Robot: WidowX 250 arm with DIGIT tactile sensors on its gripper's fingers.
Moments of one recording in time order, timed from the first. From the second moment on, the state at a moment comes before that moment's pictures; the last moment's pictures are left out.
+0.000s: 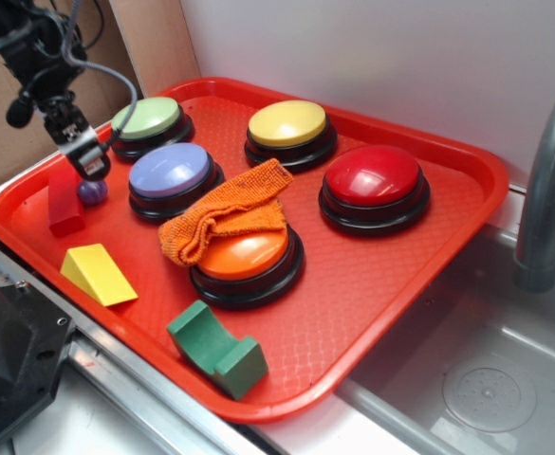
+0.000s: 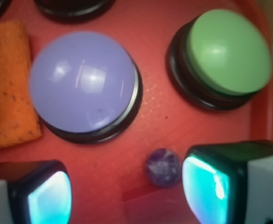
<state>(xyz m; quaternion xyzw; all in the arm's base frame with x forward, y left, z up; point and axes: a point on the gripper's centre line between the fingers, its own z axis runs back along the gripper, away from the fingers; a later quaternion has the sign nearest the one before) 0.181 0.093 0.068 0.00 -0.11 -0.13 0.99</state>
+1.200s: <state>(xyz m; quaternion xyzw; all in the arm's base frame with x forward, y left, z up) 0.183 0.119 0.015 0.00 -0.08 -0.17 0.98</state>
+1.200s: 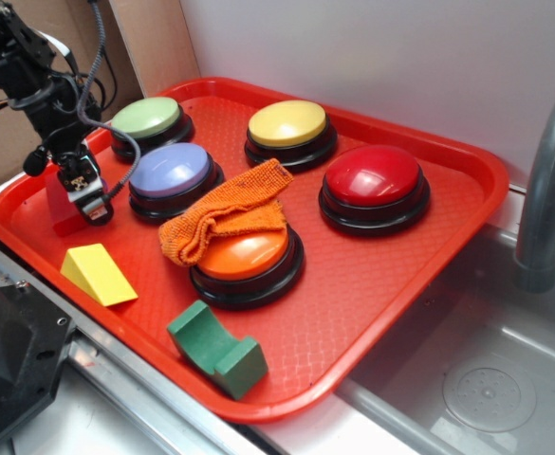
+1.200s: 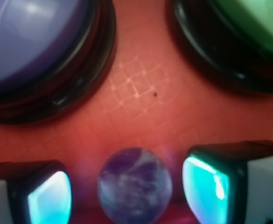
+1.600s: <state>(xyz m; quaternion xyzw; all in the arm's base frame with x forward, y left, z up) 0.184 0.119 0.015 0.00 -0.08 -0.16 0.98</state>
